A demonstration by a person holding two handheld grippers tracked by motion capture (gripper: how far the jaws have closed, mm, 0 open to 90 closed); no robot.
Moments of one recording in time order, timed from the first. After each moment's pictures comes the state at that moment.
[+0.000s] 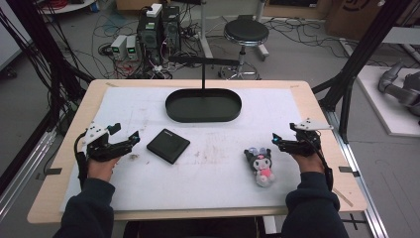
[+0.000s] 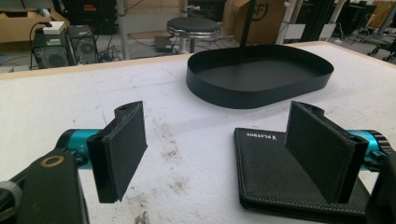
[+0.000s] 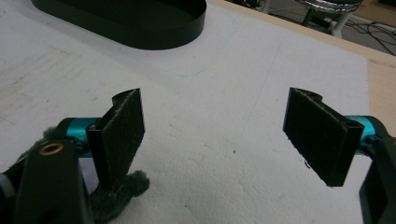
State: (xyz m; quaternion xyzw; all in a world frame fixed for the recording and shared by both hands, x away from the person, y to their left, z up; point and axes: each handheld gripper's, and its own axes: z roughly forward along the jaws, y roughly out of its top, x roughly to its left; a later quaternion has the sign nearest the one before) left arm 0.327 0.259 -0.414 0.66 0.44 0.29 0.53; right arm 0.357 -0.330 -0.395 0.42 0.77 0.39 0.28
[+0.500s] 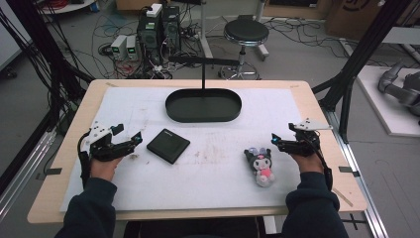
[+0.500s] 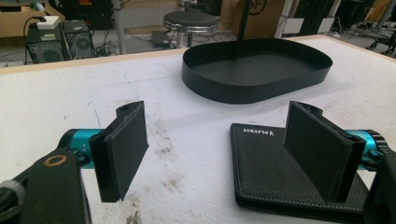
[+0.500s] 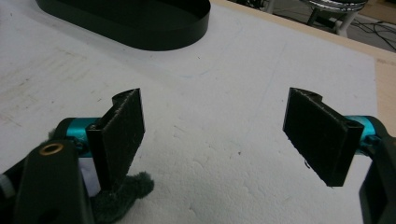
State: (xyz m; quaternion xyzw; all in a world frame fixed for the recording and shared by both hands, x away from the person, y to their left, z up) left arm 0.329 0.255 -0.416 0.67 0.44 0.28 0.53; right arm 0.357 -0.329 -0.397 0.42 0.77 0.40 0.27
